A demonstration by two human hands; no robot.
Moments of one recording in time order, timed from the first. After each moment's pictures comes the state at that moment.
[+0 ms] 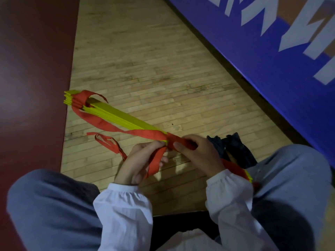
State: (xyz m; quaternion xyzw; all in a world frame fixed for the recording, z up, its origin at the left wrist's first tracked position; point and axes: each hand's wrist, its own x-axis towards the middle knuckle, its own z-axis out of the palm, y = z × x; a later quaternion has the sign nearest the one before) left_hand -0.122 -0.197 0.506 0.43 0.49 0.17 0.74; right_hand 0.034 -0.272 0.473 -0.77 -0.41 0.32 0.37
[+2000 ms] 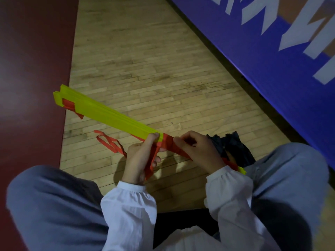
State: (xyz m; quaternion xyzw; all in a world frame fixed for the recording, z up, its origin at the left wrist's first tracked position) left_hand -0.115 -0.206 0.503 0.40 0.59 0.25 0.65; right_hand 0.035 -0.271 0.476 -0.73 -0.44 0.34 0.40
